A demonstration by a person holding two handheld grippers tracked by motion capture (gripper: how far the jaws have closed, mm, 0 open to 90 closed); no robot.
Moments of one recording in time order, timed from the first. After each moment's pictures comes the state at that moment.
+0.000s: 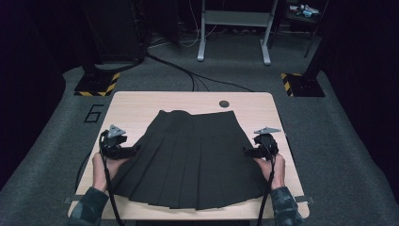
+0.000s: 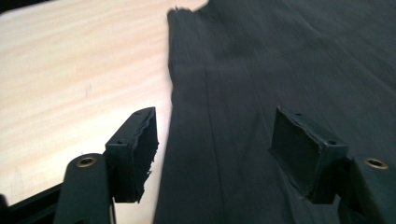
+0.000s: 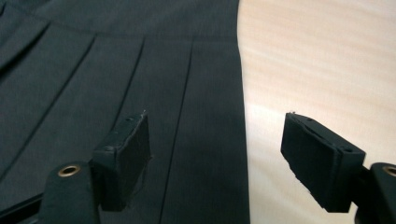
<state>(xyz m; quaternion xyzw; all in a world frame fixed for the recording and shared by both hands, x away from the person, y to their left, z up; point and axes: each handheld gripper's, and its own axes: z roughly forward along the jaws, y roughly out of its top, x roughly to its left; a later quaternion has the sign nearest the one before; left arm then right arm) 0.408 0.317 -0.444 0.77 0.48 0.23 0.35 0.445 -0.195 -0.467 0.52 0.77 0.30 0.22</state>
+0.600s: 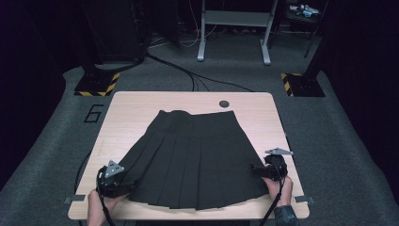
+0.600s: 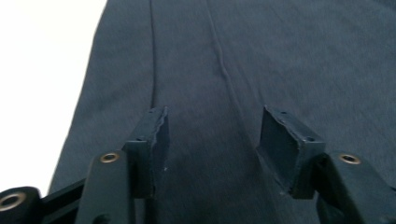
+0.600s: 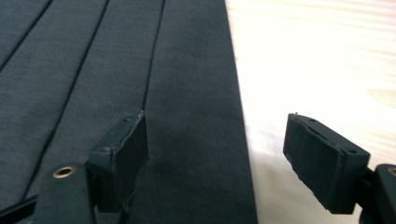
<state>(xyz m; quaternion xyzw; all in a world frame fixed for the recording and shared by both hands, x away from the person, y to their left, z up) 0.321 0.313 -0.493 0.78 0.48 0.20 0.35 0.394 -0.226 -0.507 0.57 0.73 0.31 0.20</state>
